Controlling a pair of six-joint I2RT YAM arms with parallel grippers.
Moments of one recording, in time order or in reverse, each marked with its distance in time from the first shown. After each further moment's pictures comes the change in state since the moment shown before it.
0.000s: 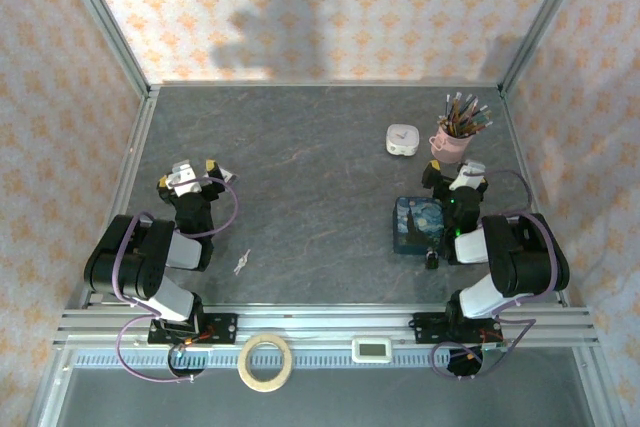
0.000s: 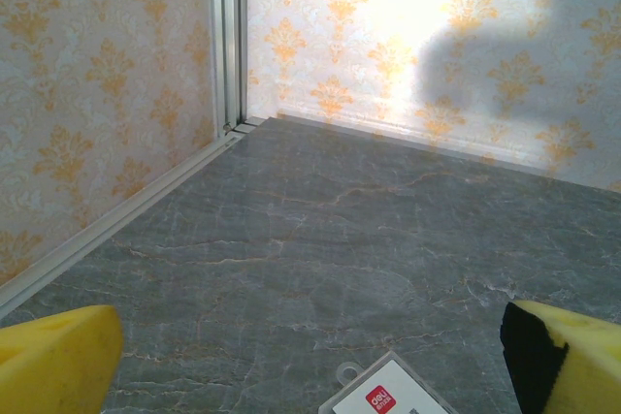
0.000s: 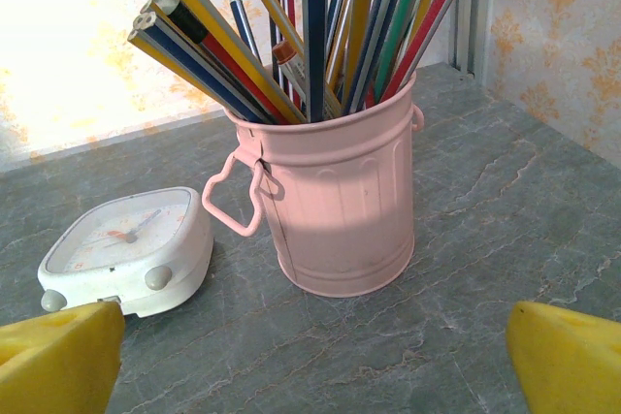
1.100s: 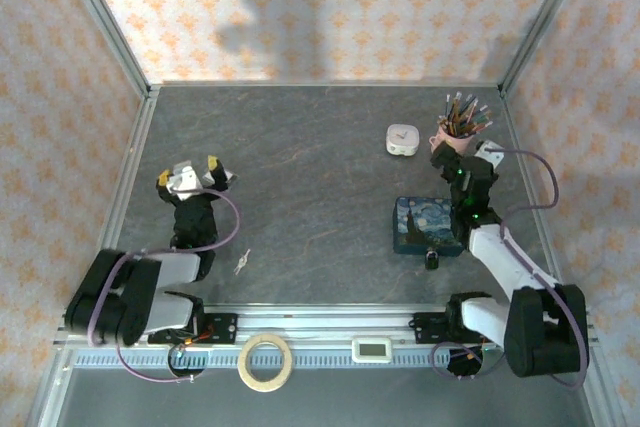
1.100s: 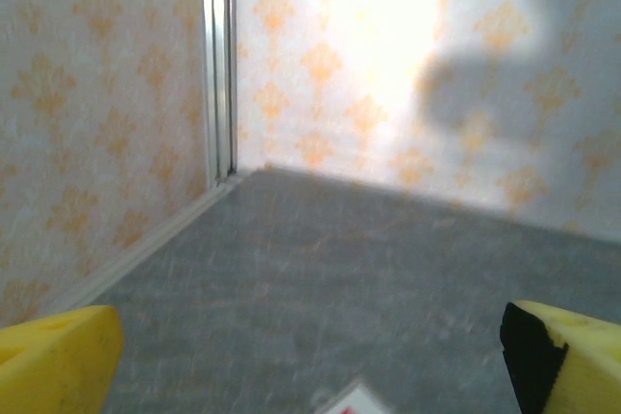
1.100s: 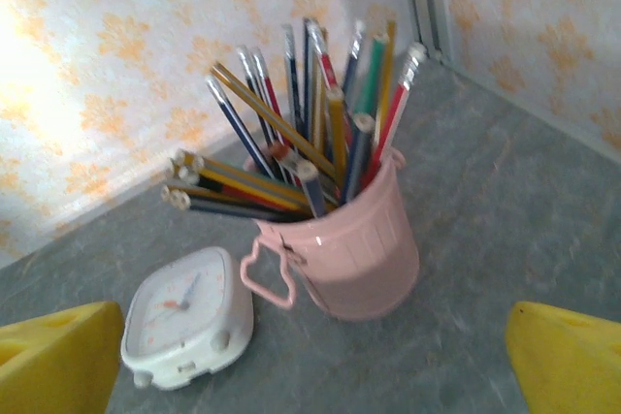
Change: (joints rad) left arm -0.113 -0.279 -0.007 -0.114 -0.096 0.052; right arm 0.026 -0.446 0.288 -0.940 0.090 0.293
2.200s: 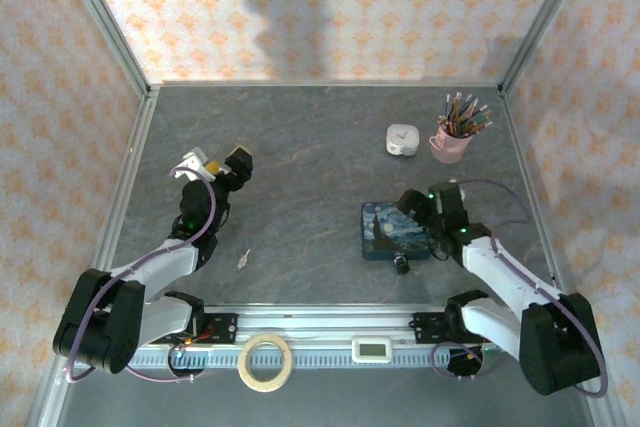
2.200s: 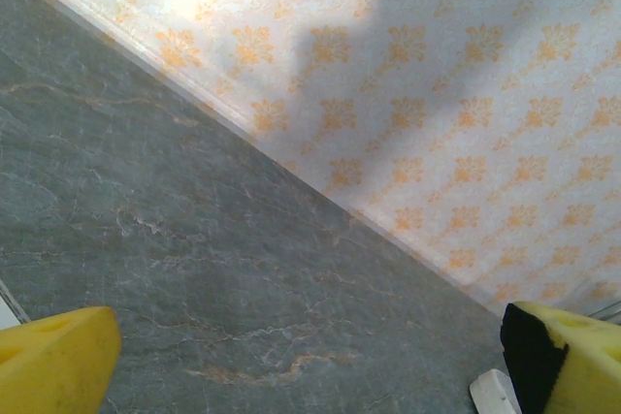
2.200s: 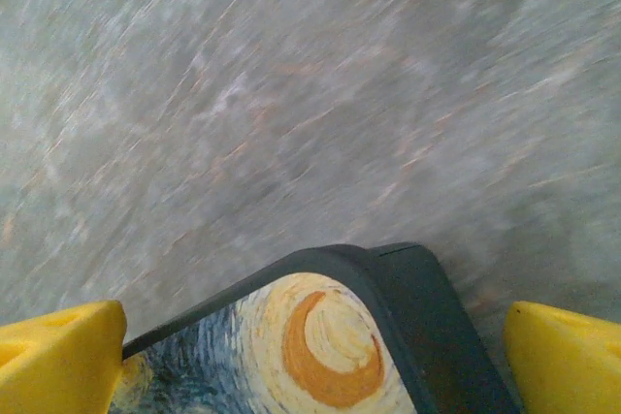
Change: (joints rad) left arm -0.060 -0.101 0.143 -0.420 0.375 -0.674; right arm 0.237 -0.047 -0.080 -0.435 -0.259 0.346
